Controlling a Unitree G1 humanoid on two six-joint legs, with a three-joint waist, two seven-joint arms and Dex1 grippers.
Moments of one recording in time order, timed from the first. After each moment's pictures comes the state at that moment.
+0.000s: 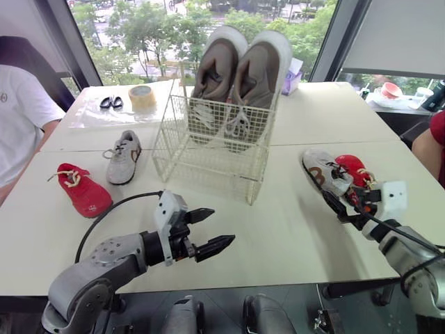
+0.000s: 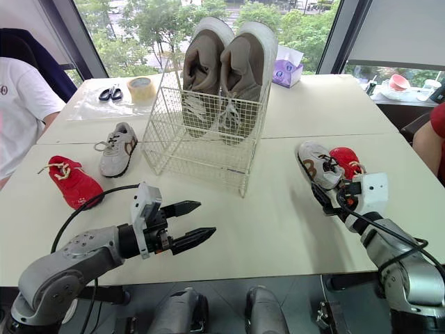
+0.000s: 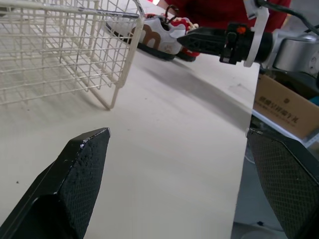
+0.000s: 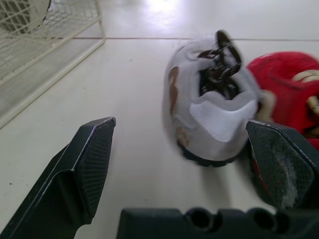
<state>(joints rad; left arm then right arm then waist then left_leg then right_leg) -0.01 0.53 -0.02 -0.70 -0.79 0.80 -0.55 0.00 -0.59 -0.34 -0.23 0.57 0.53 0.35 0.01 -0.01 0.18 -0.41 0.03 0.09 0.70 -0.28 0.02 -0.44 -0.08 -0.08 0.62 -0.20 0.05</state>
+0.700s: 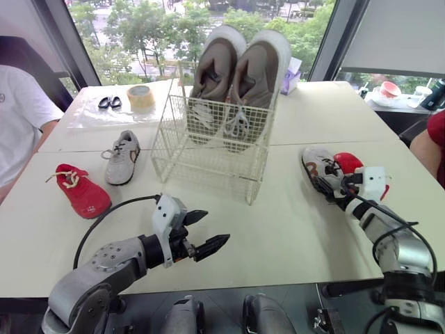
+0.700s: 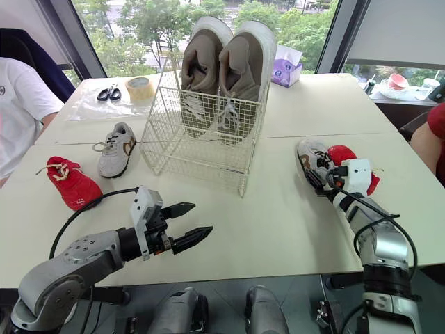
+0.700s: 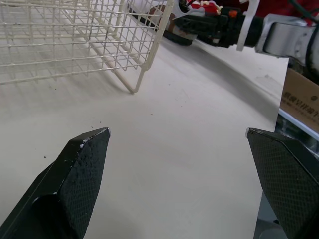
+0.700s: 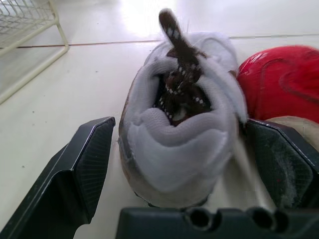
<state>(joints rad) 0.02 0.53 -0.03 -0.71 -0.75 0.80 -0.49 -0.31 -0.50 -0.29 0.23 0.40 0.37 0.39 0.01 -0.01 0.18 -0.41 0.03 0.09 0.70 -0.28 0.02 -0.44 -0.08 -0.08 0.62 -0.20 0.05</state>
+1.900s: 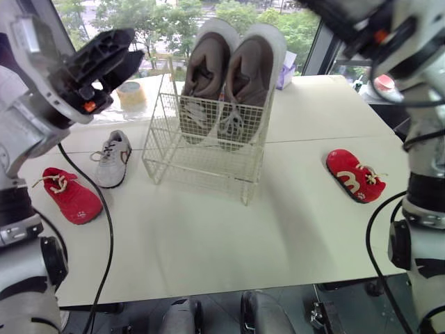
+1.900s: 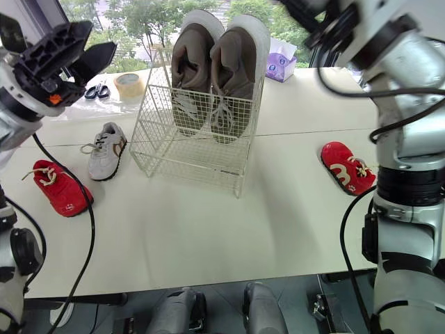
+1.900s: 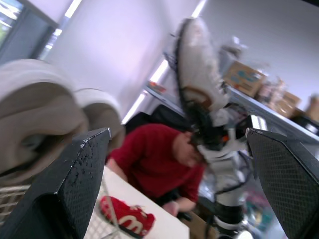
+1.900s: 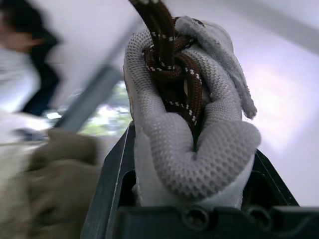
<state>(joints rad) -0.91 0.80 0.37 0.16 -1.63 1.07 -0.53 -1.02 -0.71 -0.05 -0.11 0.34 0.16 0.71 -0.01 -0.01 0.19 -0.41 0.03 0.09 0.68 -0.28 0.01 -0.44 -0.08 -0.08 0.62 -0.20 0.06</state>
